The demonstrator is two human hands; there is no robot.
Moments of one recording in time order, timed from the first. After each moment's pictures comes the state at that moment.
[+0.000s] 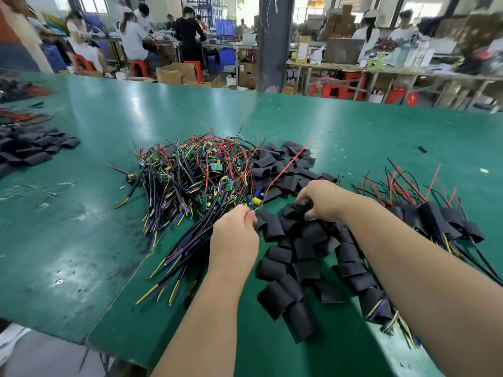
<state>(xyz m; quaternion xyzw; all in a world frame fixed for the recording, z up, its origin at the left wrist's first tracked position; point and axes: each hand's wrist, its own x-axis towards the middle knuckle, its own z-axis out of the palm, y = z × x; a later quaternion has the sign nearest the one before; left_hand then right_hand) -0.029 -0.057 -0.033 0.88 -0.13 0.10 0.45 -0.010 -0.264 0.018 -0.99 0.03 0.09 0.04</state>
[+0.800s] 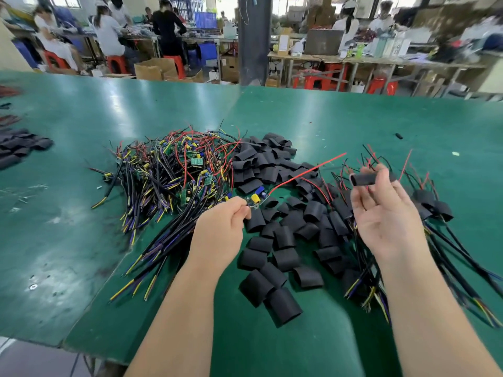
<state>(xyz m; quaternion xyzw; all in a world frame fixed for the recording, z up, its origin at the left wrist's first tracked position) -0.033 -0.054 -0.028 0.86 -0.27 0.10 0.42 -0.129 -0.275 0.005 -0.37 0.12 -0.36 0.85</state>
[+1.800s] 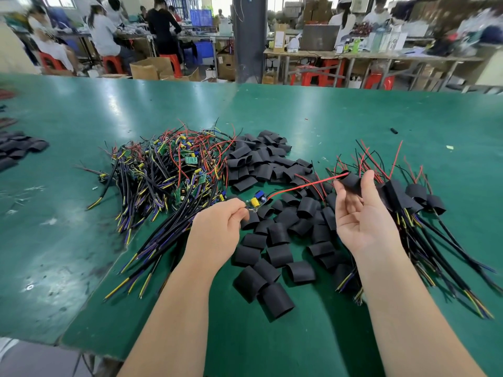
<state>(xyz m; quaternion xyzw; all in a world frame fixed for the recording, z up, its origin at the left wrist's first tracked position) -0.037 -0.054 -0.027 0.86 -0.31 0.11 0.39 -0.126 -0.255 0.009 -0.23 0.23 -0.32 0.89</state>
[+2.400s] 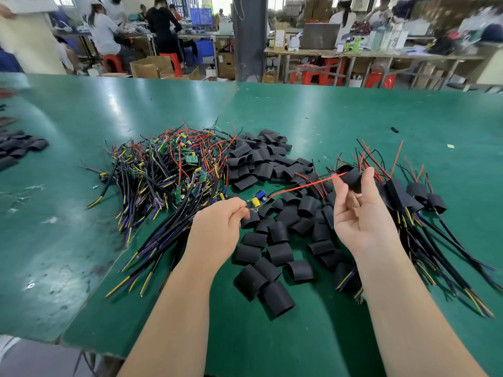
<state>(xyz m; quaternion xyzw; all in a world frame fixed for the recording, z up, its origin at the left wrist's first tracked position) -0.037 -0.053 -0.027 0.86 -0.32 0.12 0.38 -0.126 -0.256 0.011 -0.18 0.21 -0.30 0.91</state>
